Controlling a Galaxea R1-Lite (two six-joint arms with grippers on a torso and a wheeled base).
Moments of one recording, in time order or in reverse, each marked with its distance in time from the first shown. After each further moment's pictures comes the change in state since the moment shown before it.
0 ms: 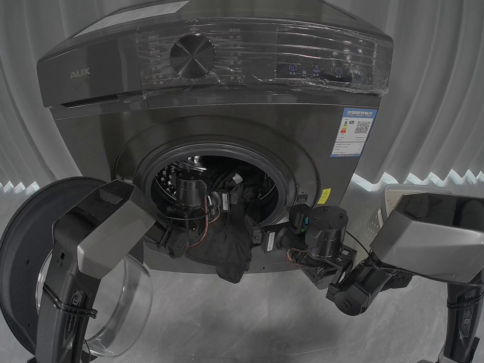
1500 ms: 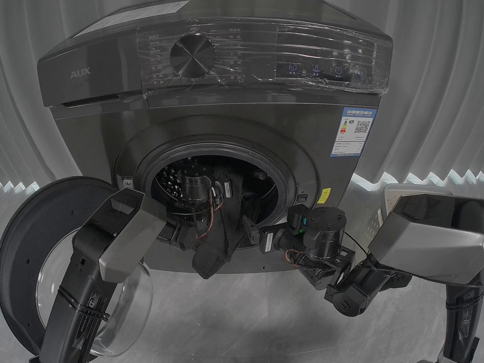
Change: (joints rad) left arm 0.010 0.133 -0.253 0.006 0.060 -0.003; right arm 0.008 0.007 -0.006 -0.007 0.000 0.002
